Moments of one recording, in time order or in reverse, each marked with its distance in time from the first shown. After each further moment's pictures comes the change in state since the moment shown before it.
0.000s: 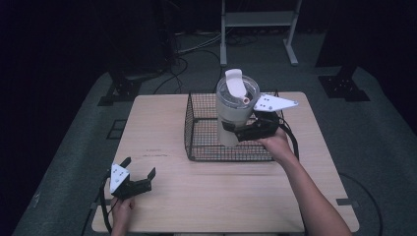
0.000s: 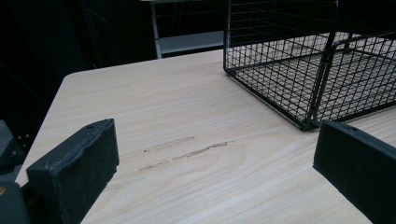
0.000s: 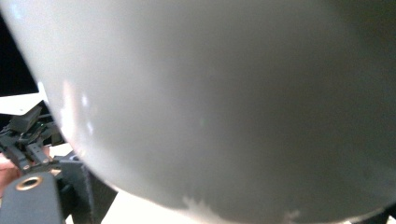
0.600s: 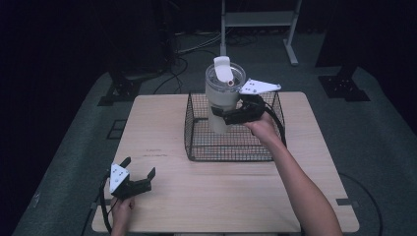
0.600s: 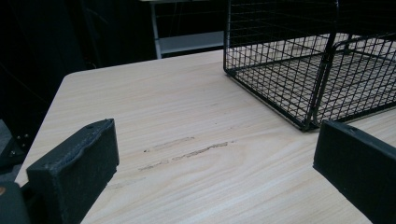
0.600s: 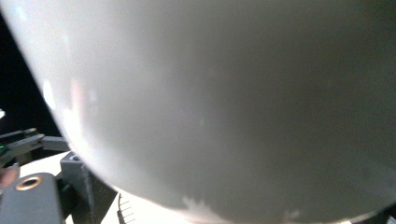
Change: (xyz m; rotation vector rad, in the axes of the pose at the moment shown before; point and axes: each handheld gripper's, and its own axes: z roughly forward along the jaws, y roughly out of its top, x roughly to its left) left arm 0.000 0.000 0.000 0.000 -0.001 -0.007; right arm -0.023 0.014 0.045 0.012 -0.018 0.011
